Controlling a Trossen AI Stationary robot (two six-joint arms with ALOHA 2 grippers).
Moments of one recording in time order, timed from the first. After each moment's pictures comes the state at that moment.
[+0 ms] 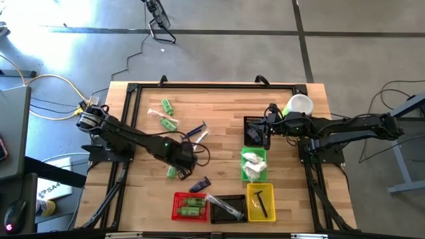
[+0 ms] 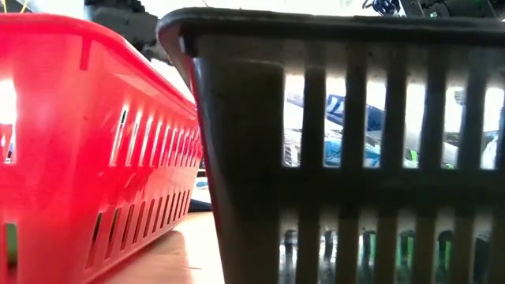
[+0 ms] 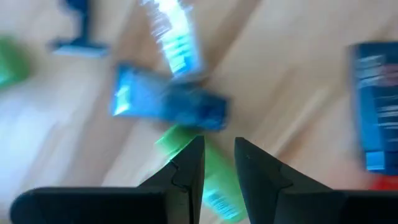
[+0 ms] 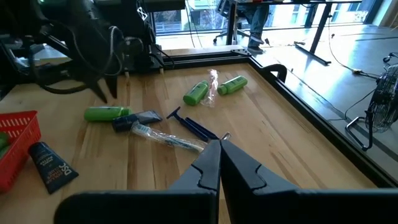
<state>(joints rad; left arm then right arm) -0.31 1.60 1.17 -0.97 -0.18 -0.90 -0.04 0.84 0.49 0.09 0.20 0.06</state>
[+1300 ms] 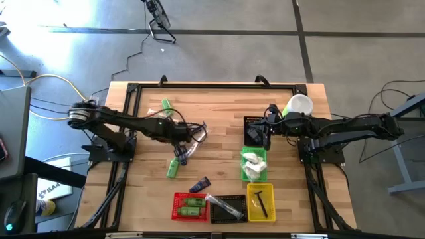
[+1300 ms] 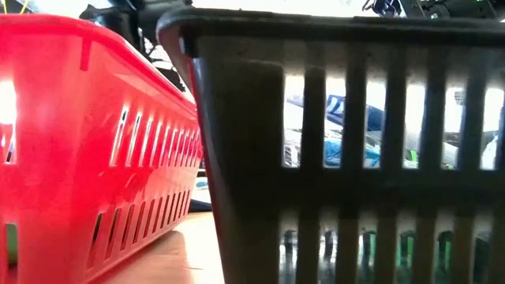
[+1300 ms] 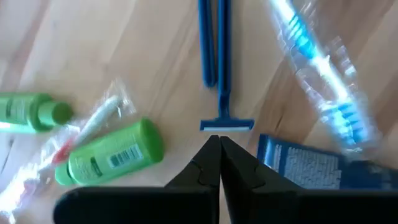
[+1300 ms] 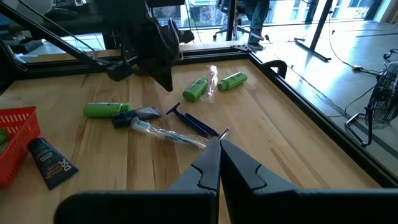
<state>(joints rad) 0.00 1.44 0.90 -0.73 -0.35 -0.43 -0.04 0.84 0.49 0.07 0.20 0.06</state>
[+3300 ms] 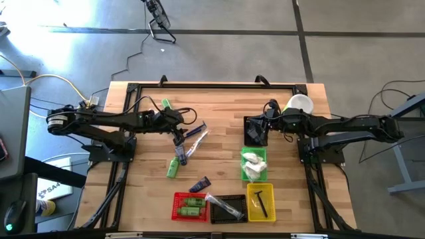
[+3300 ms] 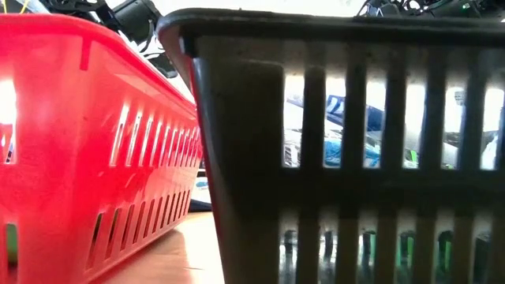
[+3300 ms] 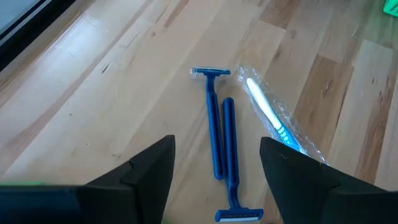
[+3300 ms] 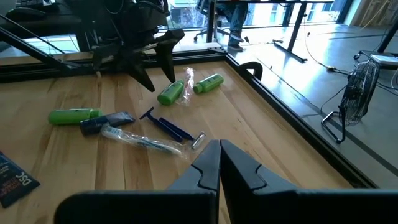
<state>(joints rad) 0.19 1.15 0.60 -0.18 -0.22 -0.22 -0.12 0.88 0.49 0.12 0.21 0.03</state>
